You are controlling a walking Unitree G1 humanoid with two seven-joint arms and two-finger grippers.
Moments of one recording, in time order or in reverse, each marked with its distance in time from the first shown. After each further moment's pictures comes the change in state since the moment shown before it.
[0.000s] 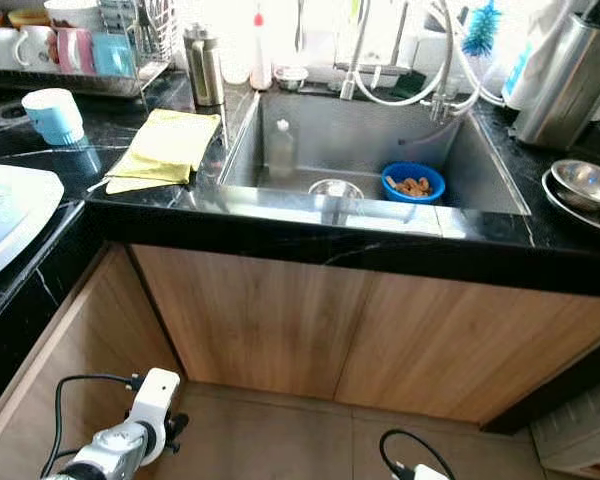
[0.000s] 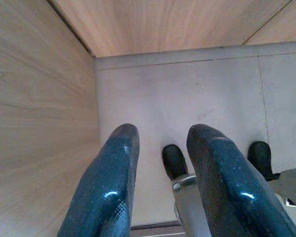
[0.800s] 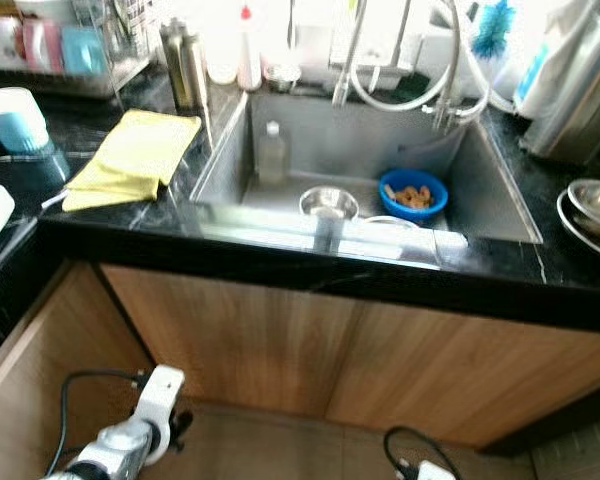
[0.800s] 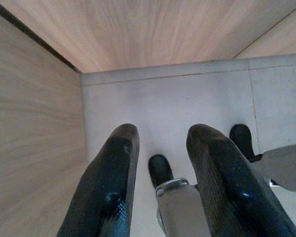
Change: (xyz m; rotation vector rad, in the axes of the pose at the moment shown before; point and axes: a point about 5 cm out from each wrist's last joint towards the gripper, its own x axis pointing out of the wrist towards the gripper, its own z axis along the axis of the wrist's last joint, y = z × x) left arm 0.001 -0.006 0.001 0.007 -0.002 -0.019; right arm 0.000 -0.001 0.001 -0.015 -0.004 0.006
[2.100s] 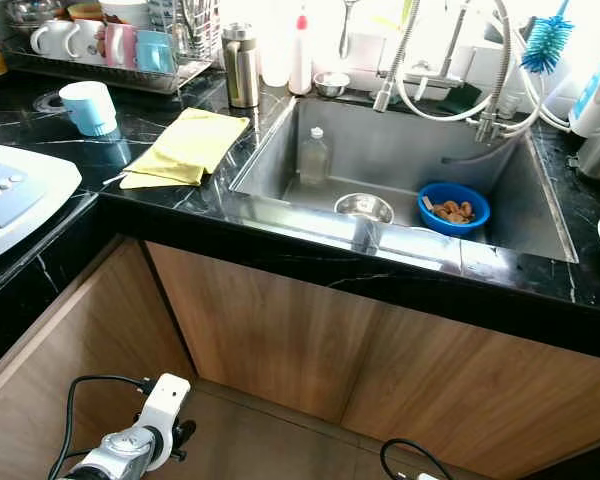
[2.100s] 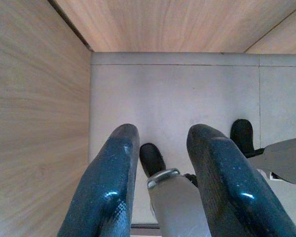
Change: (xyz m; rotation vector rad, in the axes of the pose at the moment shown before) left arm 0.000 -0.006 -0.004 0.050 0.017 -0.025; right arm -0.003 -0.012 -0.008 -0.045 0.023 -0.022
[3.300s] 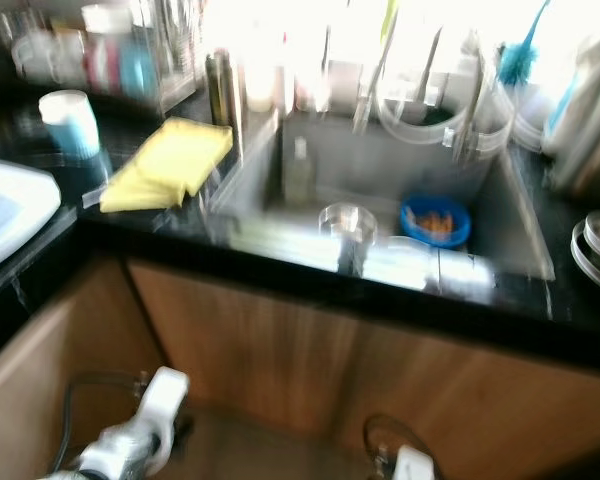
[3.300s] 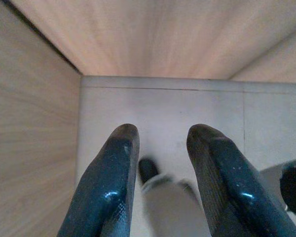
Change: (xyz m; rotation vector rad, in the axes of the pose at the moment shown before) left arm 0.003 -0.013 0.005 -0.021 -0.014 -0.034; right arm 0.006 0.030 0.019 0.003 -0.031 0.004
